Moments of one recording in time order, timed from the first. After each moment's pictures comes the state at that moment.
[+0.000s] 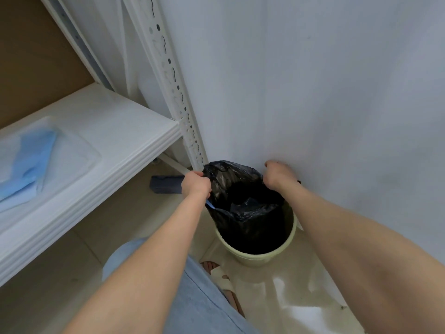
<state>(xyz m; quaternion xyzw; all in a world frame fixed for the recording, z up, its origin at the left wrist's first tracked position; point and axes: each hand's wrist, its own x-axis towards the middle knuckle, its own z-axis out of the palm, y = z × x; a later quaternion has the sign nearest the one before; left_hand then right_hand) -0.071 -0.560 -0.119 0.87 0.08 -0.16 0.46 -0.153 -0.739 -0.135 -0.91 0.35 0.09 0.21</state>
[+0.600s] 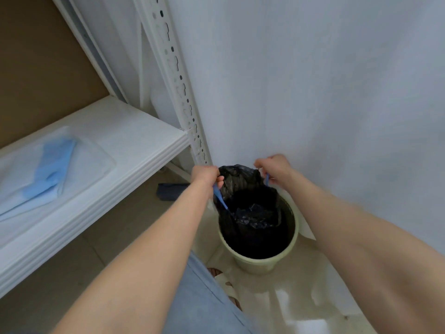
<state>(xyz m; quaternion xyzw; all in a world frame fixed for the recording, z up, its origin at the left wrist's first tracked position) -0.078 -0.573 -0.064 0.74 0.14 -0.25 0.61 -0.143 -0.725 -0.089 -0.68 0.40 -0.04 0.62</state>
